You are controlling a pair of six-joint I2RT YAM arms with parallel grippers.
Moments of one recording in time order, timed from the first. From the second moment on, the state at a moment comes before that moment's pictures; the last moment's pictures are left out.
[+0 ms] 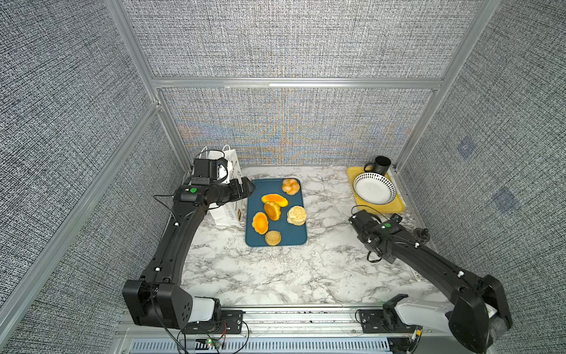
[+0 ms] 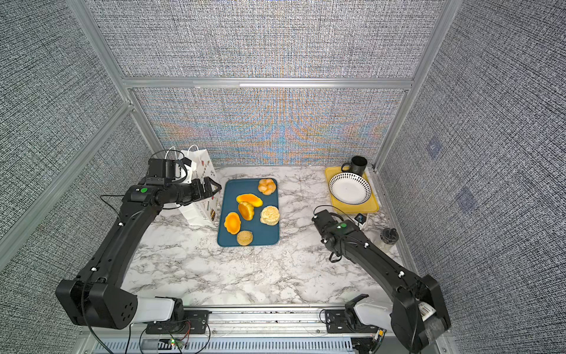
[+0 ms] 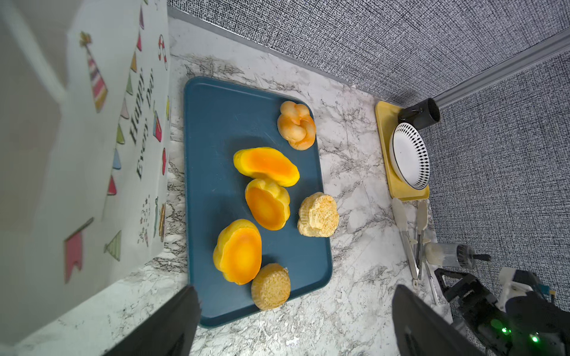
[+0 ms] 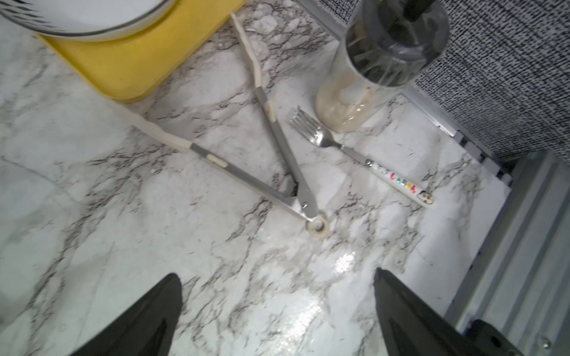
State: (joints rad) left arm -0.14 1.37 1.39 -0.81 0.44 -0.37; right arm 0.40 1.21 0.84 -1.04 0.64 1.14
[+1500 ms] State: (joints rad) left arm -0.14 1.32 1.37 -0.77 0.36 -0.40; right arm -0.01 1.71 0.98 -0.58 0.07 0.43
